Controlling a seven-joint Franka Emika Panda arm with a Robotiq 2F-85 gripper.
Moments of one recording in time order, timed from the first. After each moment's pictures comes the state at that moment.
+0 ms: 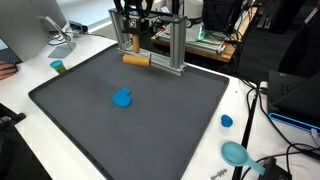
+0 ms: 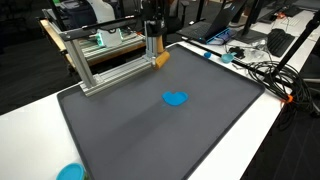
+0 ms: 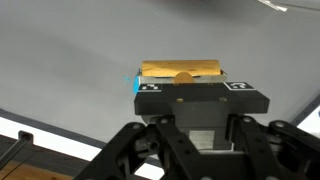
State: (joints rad) arm 0.00 -0.20 -0.01 -2.40 -0.02 2.40 -0.38
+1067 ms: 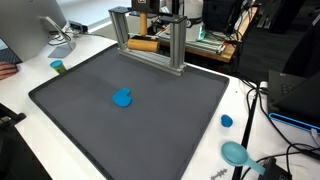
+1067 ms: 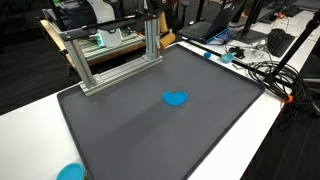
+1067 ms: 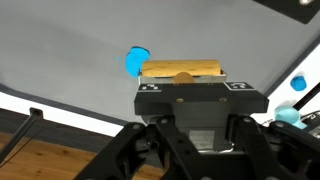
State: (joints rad) arm 0.04 -0.44 0.00 -2.49 0.03 2.38 -0.31
